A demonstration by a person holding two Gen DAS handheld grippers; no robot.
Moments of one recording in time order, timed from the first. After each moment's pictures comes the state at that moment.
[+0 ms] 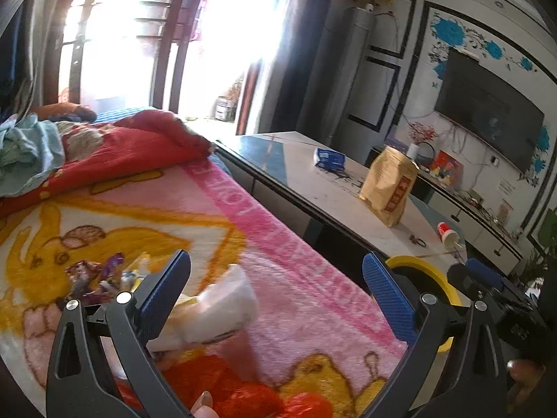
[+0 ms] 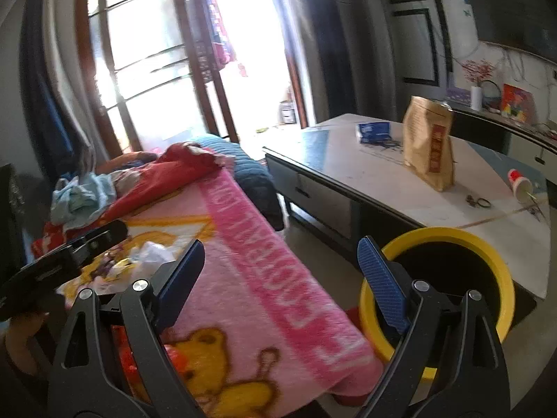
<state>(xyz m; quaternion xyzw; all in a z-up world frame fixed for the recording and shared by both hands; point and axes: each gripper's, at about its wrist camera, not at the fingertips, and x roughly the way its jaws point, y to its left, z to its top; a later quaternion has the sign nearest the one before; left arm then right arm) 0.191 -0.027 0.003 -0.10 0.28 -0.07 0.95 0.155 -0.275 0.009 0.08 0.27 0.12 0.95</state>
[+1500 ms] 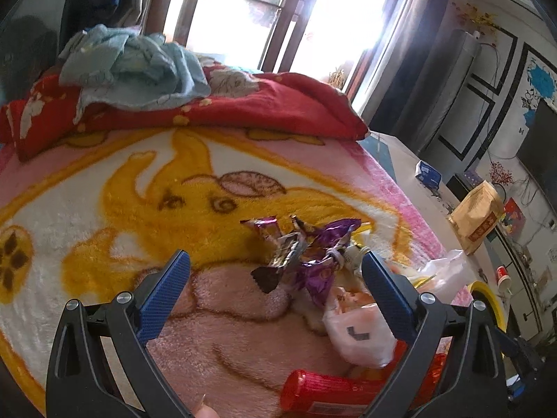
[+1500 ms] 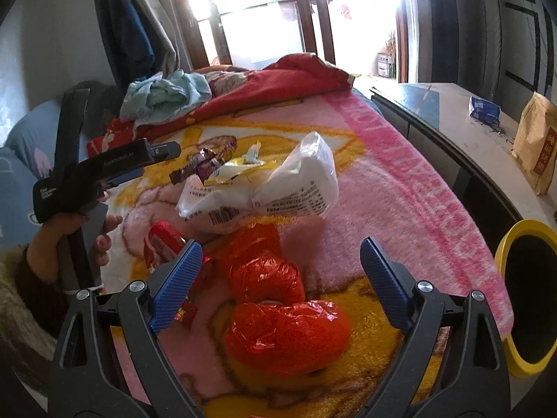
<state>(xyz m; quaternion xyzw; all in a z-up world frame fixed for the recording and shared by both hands) 0.163 0.150 -0.059 -0.20 0.33 0.10 0.92 0.136 -0.124 -0.041 -0.02 0.36 0.30 0.88</state>
